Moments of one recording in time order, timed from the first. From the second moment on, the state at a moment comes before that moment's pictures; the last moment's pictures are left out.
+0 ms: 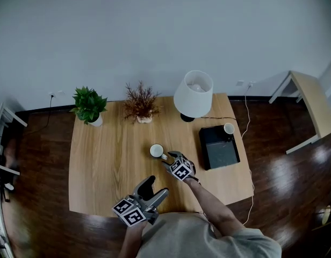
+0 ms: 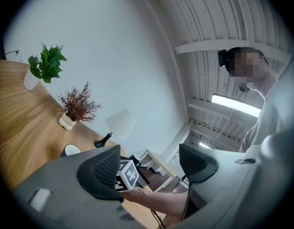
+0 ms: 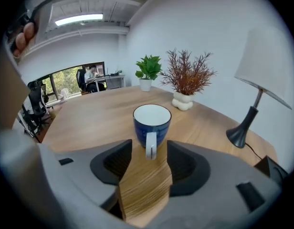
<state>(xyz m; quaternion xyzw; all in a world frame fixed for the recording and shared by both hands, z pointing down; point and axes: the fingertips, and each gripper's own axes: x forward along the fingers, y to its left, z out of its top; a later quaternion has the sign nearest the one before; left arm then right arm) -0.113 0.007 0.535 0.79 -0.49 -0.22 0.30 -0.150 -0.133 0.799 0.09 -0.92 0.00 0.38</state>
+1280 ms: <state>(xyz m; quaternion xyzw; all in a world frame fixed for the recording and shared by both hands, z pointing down) -0.096 0.000 0.543 0.80 -0.46 -0.20 0.32 0.066 -0.319 0.713 0.39 -0.86 0.11 0.30</state>
